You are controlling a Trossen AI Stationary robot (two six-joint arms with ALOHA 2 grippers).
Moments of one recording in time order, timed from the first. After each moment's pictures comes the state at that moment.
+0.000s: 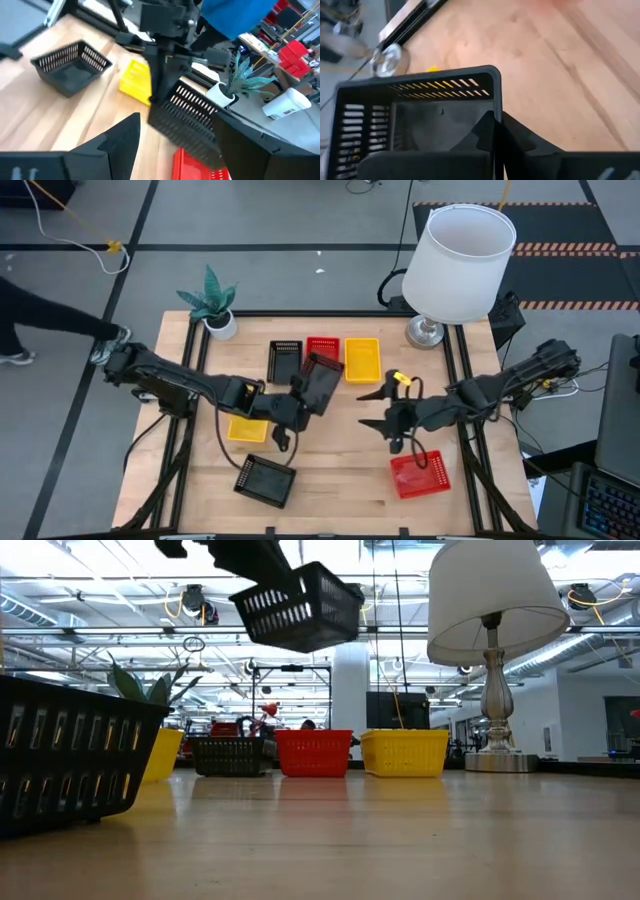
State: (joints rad) left arm -0.25 1.52 1.23 -0.49 -0.32 0.46; right arm 0.42 1.19 1.11 -0.37 0.50 -0.29
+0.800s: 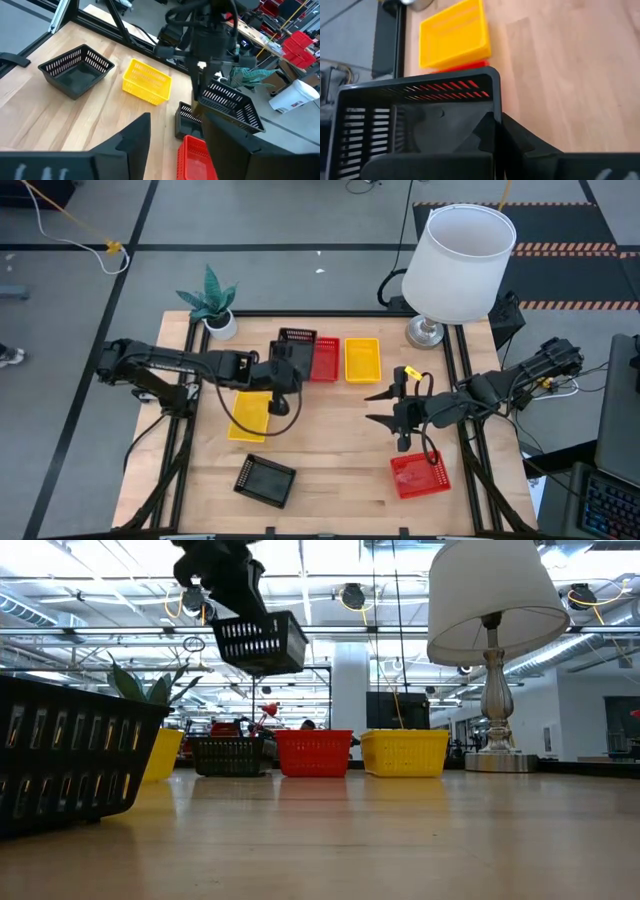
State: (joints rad) left arm -0.05 1.44 1.21 -0.65 -0.32 0.30; right arm 0.43 1.13 1.11 -0.43 0.50 -0.22
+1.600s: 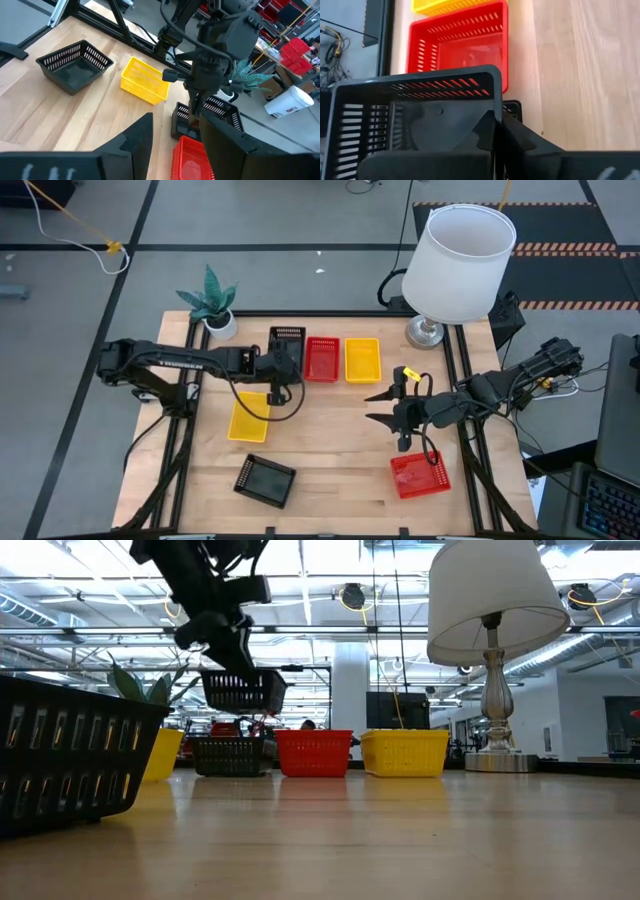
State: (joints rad) left arm 0.09 1.44 1.01 -0.53 -0.27 0.32; right arm 0.43 1.14 1.11 -0.43 0.50 -0.27
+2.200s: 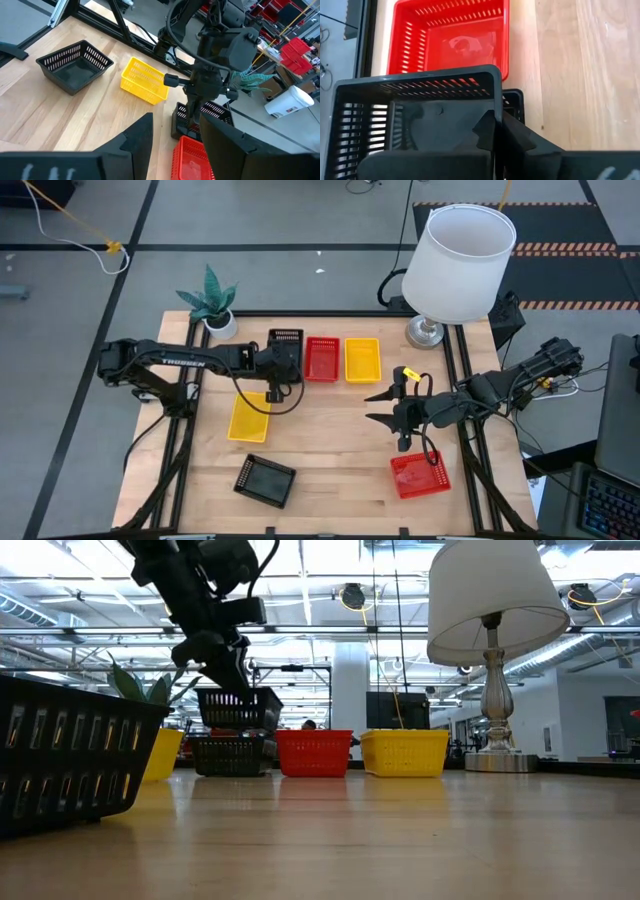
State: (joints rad) left arm 0.16 1.44 0.93 -0.45 -0.17 0.33; right arm 0.43 1.14 1.11 -0.43 0.50 -0.27
